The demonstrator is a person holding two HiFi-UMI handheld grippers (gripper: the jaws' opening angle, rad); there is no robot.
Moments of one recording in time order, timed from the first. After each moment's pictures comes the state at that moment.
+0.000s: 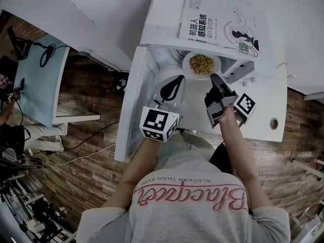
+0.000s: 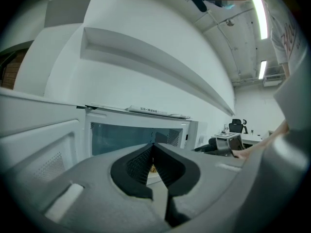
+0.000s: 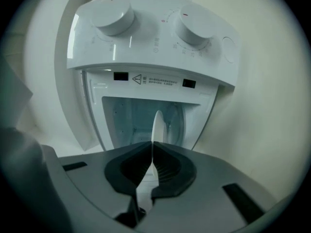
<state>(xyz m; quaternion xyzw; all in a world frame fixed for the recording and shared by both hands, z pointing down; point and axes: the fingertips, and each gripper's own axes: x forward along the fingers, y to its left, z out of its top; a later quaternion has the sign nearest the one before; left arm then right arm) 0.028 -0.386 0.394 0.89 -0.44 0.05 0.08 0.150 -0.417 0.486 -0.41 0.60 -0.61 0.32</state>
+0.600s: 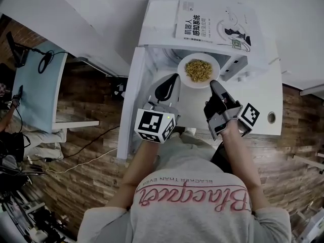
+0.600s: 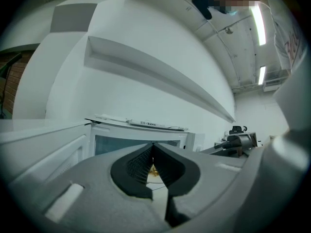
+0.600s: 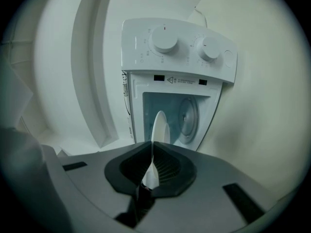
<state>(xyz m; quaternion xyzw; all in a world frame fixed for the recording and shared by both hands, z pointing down) 0.017 -0.372 0.362 0.89 -0.45 0.00 0.07 0.142 -0.364 0.424 -0.37 0.62 -0.60 0.35</state>
